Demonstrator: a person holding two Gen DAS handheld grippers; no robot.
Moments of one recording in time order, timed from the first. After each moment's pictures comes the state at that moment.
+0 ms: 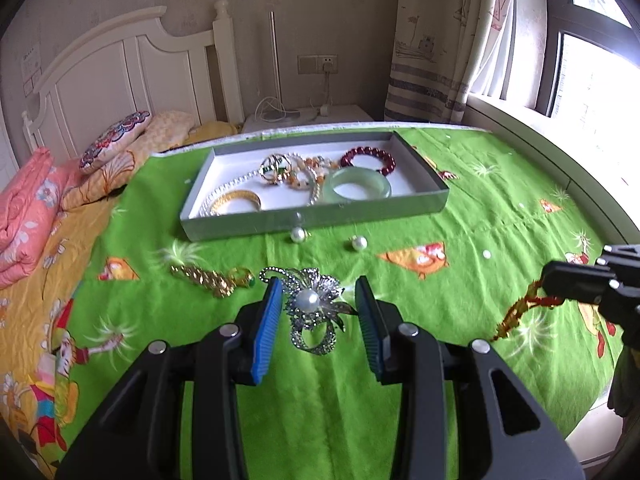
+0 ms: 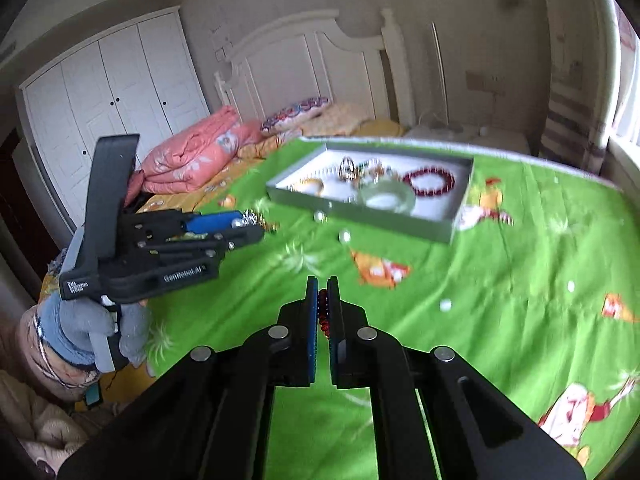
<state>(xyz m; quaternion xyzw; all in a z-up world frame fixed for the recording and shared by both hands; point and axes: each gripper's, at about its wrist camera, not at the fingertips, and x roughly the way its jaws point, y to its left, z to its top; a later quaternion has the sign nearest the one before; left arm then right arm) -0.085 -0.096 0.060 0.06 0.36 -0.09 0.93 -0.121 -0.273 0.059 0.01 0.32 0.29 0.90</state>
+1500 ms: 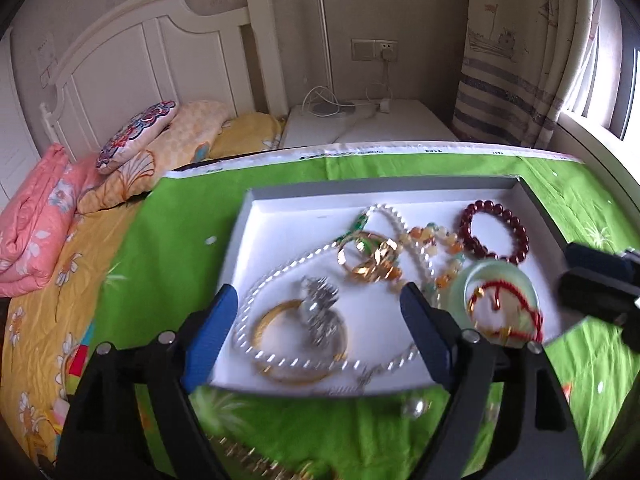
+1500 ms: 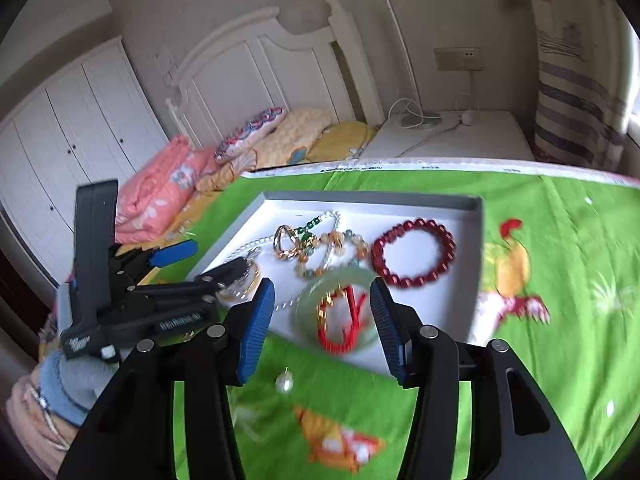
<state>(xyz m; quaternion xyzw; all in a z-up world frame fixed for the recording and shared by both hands) 0.093 -0.064 0.046 0.06 0.38 -0.01 0.92 0.045 -0.254 0.041 0.09 0.35 0.24 0.90</state>
